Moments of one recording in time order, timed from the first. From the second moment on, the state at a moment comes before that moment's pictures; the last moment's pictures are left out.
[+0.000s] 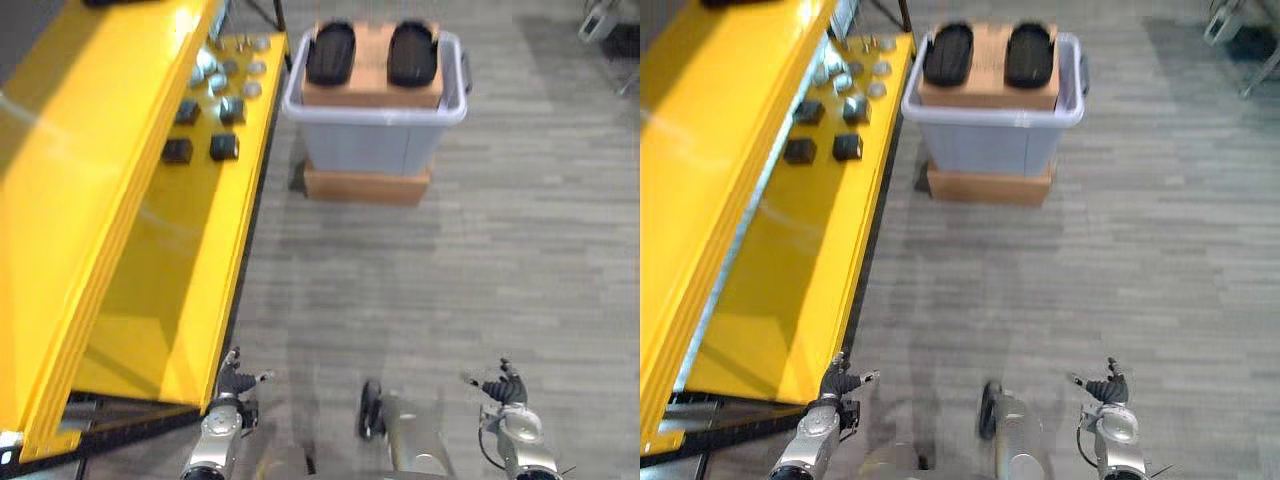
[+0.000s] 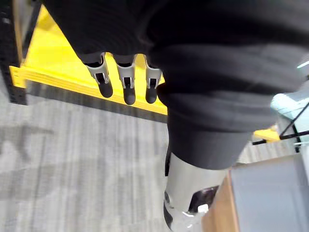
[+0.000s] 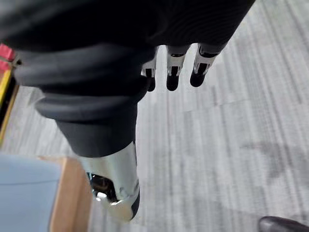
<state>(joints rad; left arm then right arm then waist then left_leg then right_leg) 0.05 0.11 0.01 0.75 -0.01 -0.12 0.19 0.03 -0.23 -0.28 0.82 0.03 -0.09 -0.17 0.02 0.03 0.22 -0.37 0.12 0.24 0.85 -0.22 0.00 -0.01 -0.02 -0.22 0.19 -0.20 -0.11</state>
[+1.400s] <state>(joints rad) 0.04 0.05 0.00 0.90 -0.03 -0.09 0.18 0.06 -0.15 -0.37 0.96 0.12 -0.08 -0.20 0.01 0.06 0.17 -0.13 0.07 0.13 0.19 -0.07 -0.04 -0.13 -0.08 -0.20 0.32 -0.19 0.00</state>
